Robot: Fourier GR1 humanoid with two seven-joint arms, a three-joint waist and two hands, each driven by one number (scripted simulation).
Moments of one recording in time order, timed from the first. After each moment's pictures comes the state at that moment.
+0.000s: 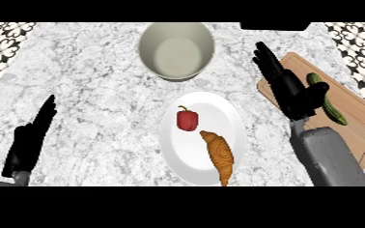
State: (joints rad) left arm -0.01 0.62 -0.26 -1.29 0.28 0.30 -0.07; right arm -0.36 -0.29 0.18 -1.40 -0.21 -0.02 0.00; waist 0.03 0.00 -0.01
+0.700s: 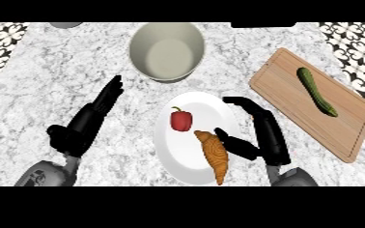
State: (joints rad) left arm -0.16 0.45 -0.40 -1.52 0.32 0.13 -0.06; right arm -0.14 -0.25 0.45 -1.54 0.35 -0.41 0.01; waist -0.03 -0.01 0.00
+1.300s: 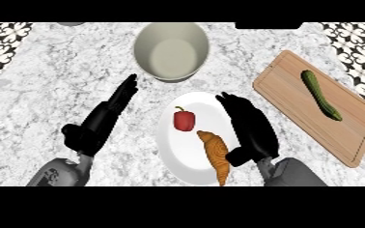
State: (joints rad) left arm -0.20 0.39 -0.44 -1.55 0.30 0.13 -0.01; right arm -0.29 -0.35 0.65 -1.58 0.76 -0.04 0.55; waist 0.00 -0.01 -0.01
